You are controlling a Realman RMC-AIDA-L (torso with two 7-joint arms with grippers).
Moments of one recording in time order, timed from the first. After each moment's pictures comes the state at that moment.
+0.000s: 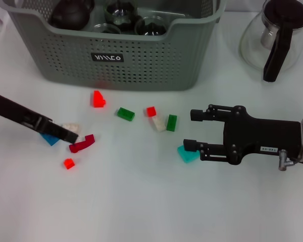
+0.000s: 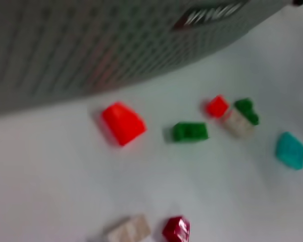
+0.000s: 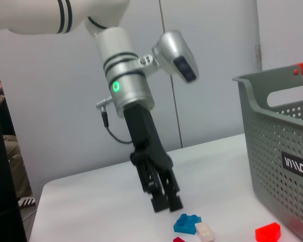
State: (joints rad) left arm -0.59 -2.01 0.72 1.00 2.58 1.79 -2.22; right arm 0.50 2.09 -1.01 -0.48 -1.74 -1.55 1.09
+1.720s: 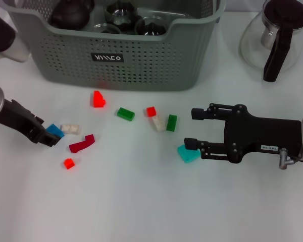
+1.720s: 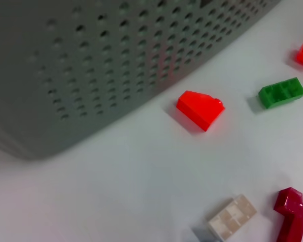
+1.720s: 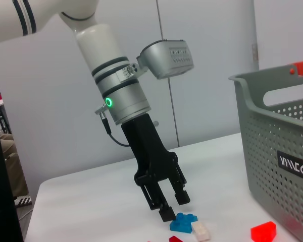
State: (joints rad) left arm -0.41 -2.17 1.04 1.38 2.79 1.57 -2.20; right arm 0.50 2.09 -1.01 -0.48 -1.74 -1.54 1.09
